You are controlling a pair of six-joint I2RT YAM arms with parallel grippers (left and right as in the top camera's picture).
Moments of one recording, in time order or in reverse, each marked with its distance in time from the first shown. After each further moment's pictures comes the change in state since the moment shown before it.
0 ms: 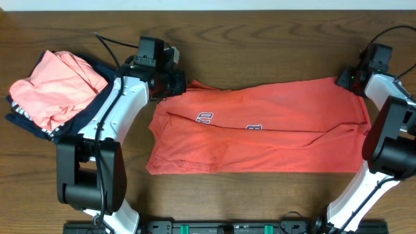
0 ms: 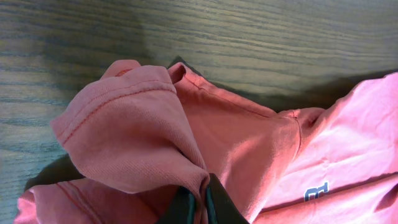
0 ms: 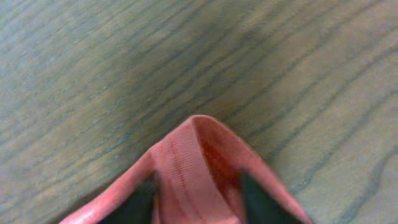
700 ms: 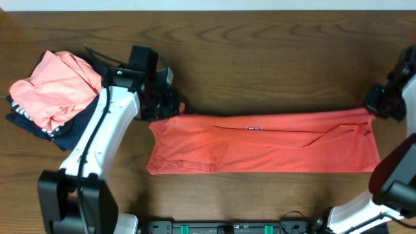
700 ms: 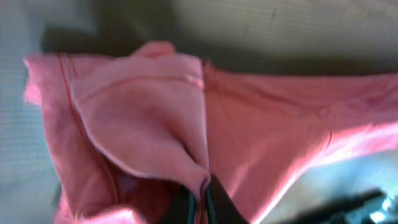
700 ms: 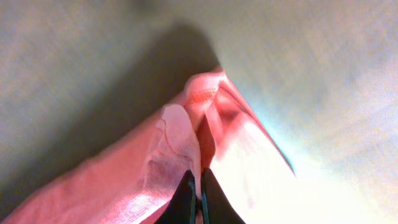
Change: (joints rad) left arm 0.000 -0.193 0.000 -0.507 0.011 0.002; right arm -0.122 -0.301 0.101 -0.858 0.116 -0.010
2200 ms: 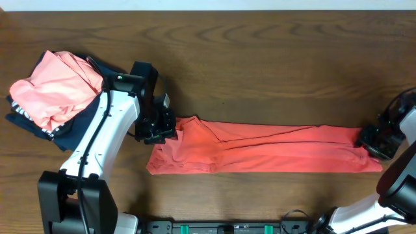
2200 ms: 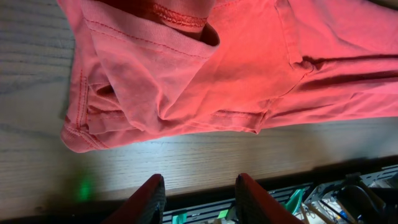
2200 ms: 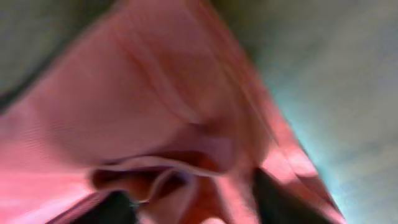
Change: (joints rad) left arm 0.001 -0.002 -0.058 -0.187 -0.016 0.006; right arm -0.161 0.003 -0.399 0.302 -0.113 -0.146
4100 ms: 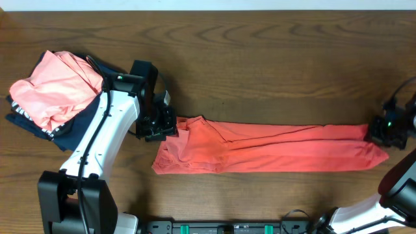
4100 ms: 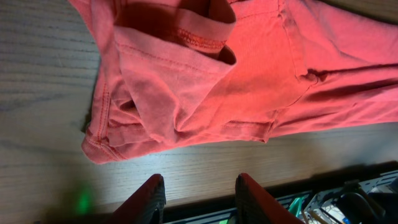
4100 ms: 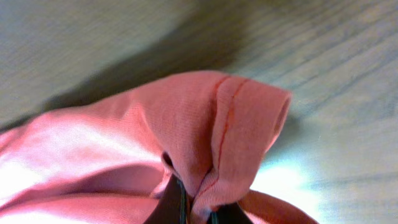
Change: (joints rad) left arm 0.000 0.000 0.000 0.041 0.000 0.000; right arm -0.018 -0.011 0.176 -0.161 -0.117 -0.222
